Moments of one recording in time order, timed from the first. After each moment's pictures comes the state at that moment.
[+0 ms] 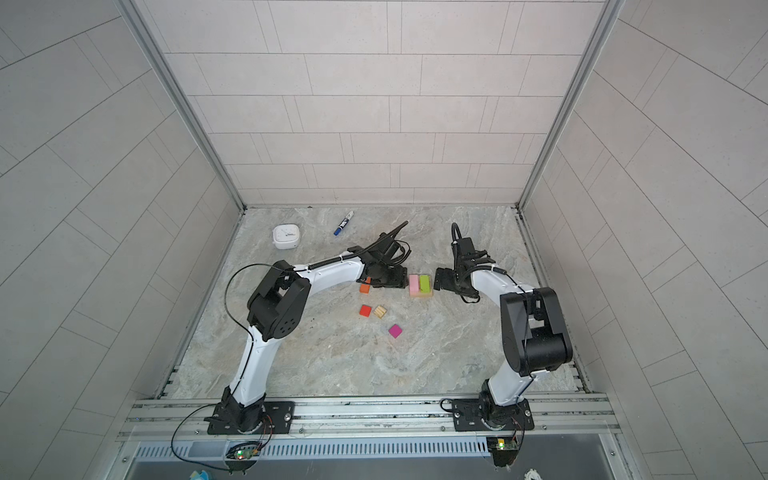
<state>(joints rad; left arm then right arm) -0.72 2.21 1.65 -0.51 0.19 -0.57 0.10 1.63 0.97 -0.50 -0.06 0.36</state>
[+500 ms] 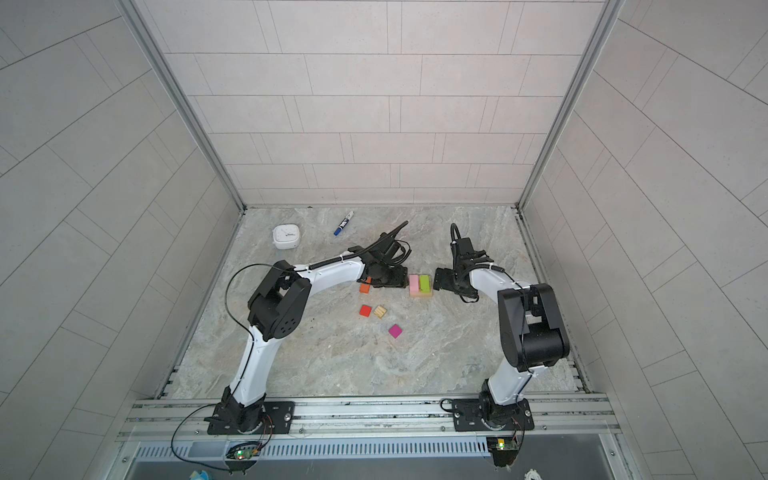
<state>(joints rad) -0.72 2.22 1.67 -0.51 0.18 -0.58 0.10 1.66 0.98 -0.49 -0.07 0.37</state>
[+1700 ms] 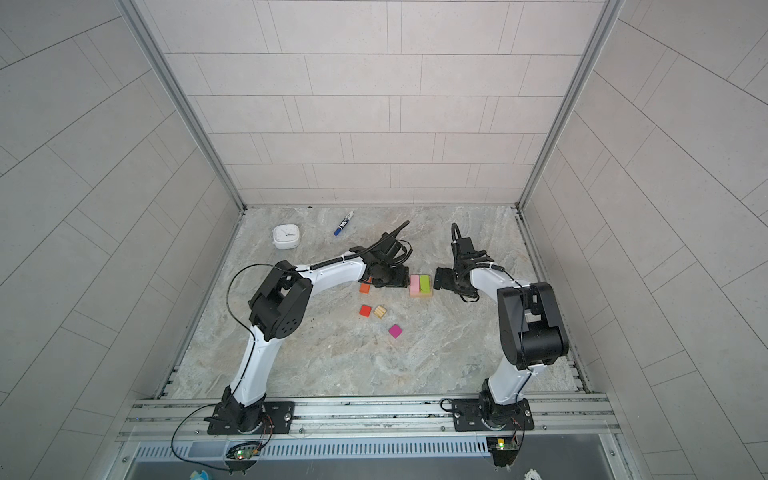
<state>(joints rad) -0.73 2.22 1.67 -0.51 0.17 -0.59 0.10 1.67 0.98 -0.48 -0.08 0.37</state>
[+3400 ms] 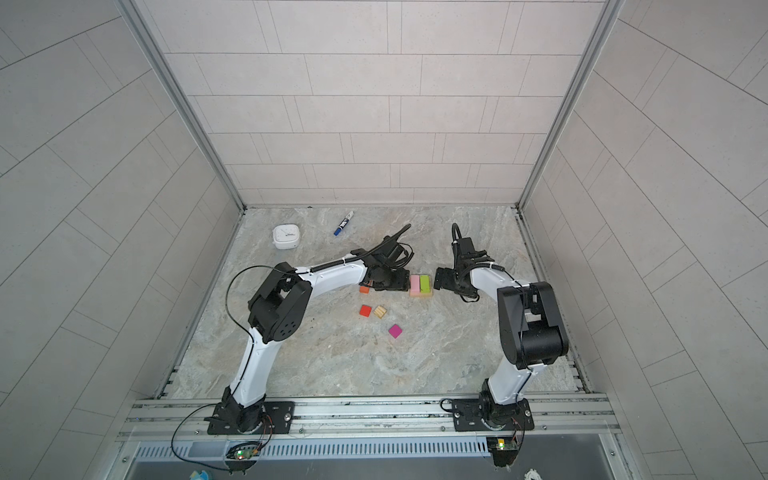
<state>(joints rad) -0.75 2.20 1.64 -0.52 0.16 -0.61 0.09 1.68 0.98 -0.48 -0.09 0.37</state>
